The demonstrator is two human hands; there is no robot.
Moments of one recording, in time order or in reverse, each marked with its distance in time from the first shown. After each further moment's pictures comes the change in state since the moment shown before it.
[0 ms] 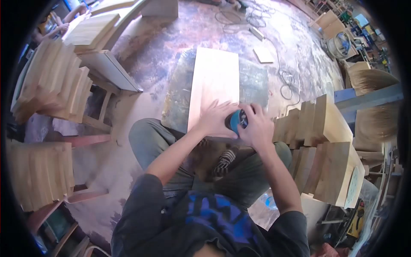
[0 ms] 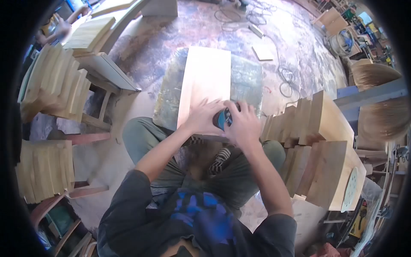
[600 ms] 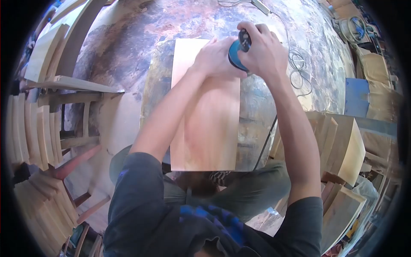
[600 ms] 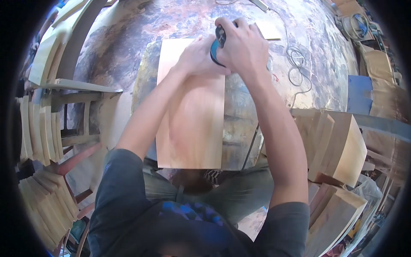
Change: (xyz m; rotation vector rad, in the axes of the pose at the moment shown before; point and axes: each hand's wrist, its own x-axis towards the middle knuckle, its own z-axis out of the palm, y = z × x) left_hand 0.242 -0.146 -0.019 0.109 0.027 -0.143; right_hand 0.274 0.117 0.097 -0.091 0.084 0.045
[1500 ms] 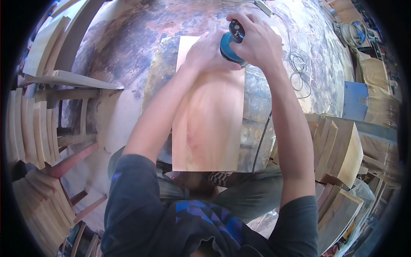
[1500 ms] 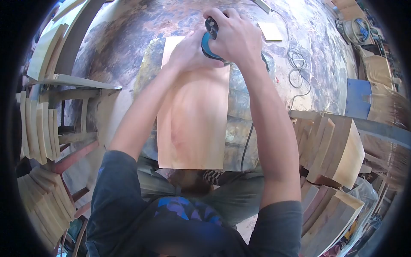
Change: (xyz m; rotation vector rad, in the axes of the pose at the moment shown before) left_hand -0.007 -0.034 -0.013 -0.087 0.114 -0.070; right_hand 0.030 -0.020 0.017 0.027 0.012 -0.116
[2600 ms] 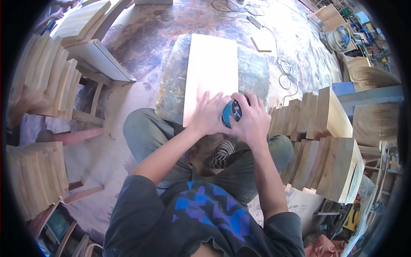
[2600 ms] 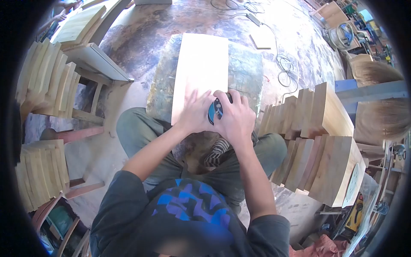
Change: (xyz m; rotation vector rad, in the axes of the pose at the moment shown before) left_hand -0.293 0.118 0.008 0.042 -0.051 0.158; right_hand -0.282 -0.141 -0.138 0.046 -0.111 0.175
